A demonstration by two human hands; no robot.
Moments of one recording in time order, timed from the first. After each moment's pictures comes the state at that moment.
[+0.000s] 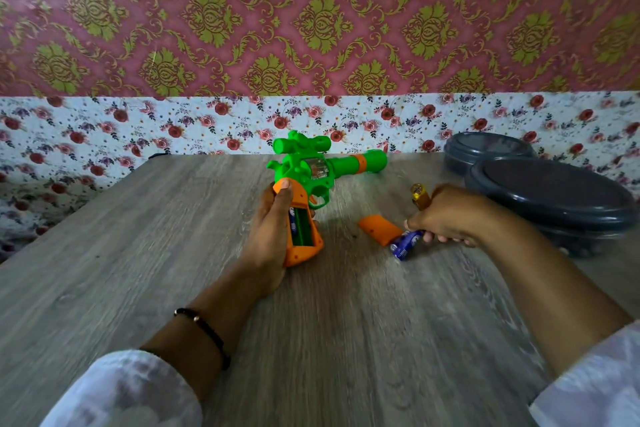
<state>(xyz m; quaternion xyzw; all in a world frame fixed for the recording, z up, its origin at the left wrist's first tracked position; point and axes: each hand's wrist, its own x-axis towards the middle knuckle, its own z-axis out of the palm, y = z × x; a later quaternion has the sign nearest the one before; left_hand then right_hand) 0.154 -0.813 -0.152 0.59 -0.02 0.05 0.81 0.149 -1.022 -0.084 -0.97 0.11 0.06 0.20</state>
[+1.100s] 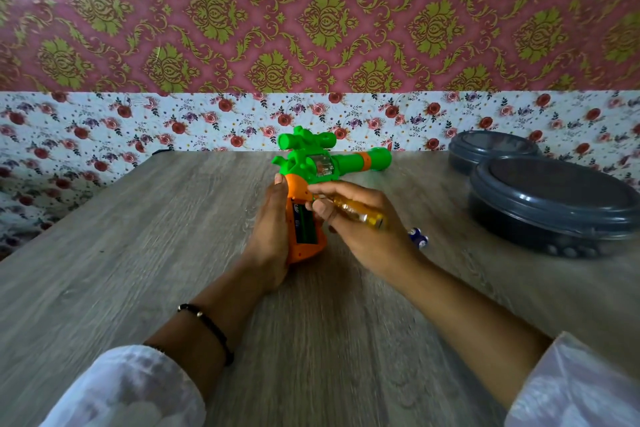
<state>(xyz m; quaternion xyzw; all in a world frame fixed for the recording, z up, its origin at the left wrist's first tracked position) 0.161 -0.809 -0.156 0.60 -0.02 0.01 0.80 0.148 -0.946 -0.138 -0.78 -0.26 -0.15 0.55</state>
